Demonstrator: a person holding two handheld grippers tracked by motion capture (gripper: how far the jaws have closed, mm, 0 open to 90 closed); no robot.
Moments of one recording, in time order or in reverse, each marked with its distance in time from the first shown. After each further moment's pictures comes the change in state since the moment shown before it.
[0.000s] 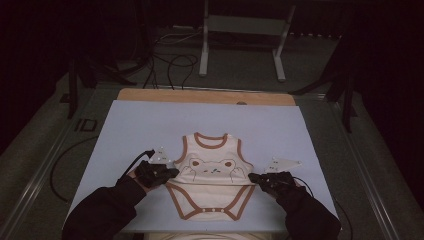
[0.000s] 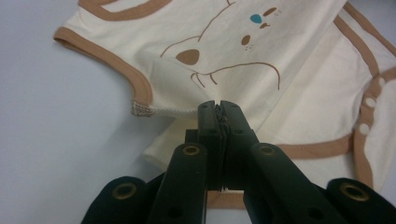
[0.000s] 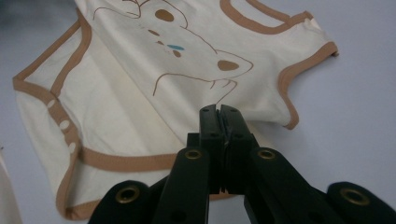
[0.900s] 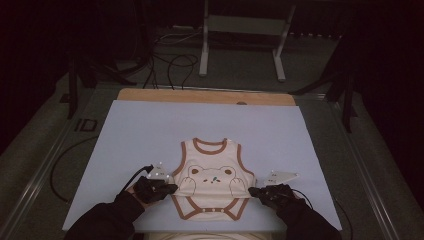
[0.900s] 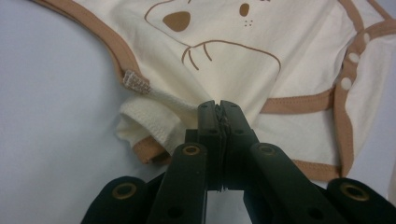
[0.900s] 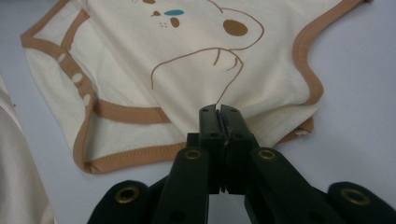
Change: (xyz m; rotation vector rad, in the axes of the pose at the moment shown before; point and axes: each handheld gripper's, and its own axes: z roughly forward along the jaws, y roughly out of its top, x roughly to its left) left arm -0.018 -0.035 0.011 0.026 -0.046 -0.042; right arm 0.013 -0.032 0.008 0.066 0.040 0.040
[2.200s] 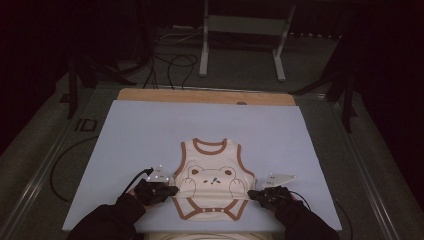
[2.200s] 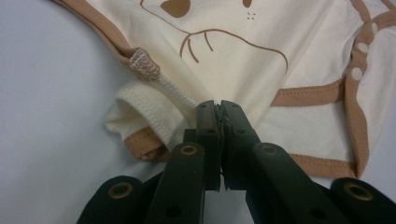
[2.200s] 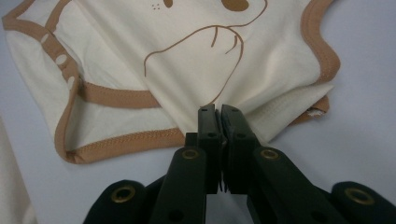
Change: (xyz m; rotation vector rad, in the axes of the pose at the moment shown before) left arm 0.002 -0.011 0.010 -0.026 -0.018 -0.005; right arm -0.004 -0.013 0.011 0.023 0.015 0.030
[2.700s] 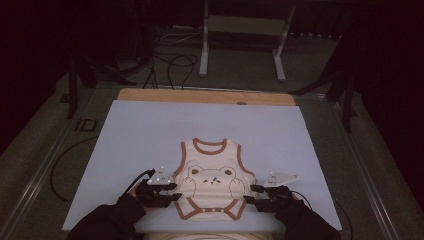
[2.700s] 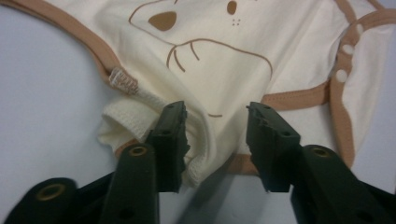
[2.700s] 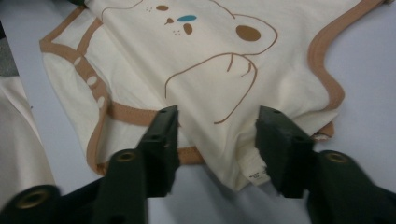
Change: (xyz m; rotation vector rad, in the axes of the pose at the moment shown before) left arm -0.009 0.006 -0.006 -0.021 0.009 0.051; right arm 0.006 0.009 -0.009 -0.061 0.032 -0.017
